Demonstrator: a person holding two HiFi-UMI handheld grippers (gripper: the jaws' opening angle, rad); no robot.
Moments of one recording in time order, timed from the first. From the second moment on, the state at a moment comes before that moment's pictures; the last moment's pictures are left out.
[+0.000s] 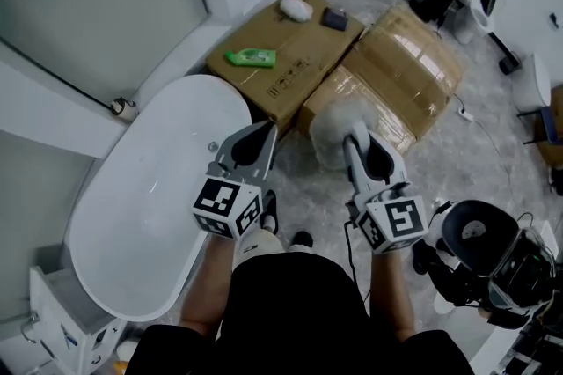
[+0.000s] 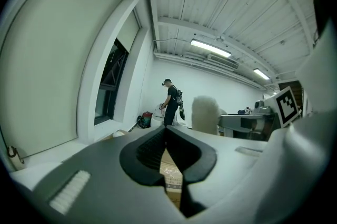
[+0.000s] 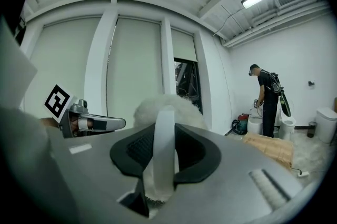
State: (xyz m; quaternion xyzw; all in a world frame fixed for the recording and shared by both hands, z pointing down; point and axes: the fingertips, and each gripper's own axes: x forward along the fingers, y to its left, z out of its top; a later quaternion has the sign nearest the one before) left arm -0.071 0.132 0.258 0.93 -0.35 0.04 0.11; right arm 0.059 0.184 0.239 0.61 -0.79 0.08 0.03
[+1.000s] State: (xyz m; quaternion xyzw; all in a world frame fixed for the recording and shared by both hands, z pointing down) left arm -0.086 0.014 0.258 0.95 -0.29 0.04 0.11; right arm 0.034 0.077 0.236 0.65 -0.75 0.07 0.04
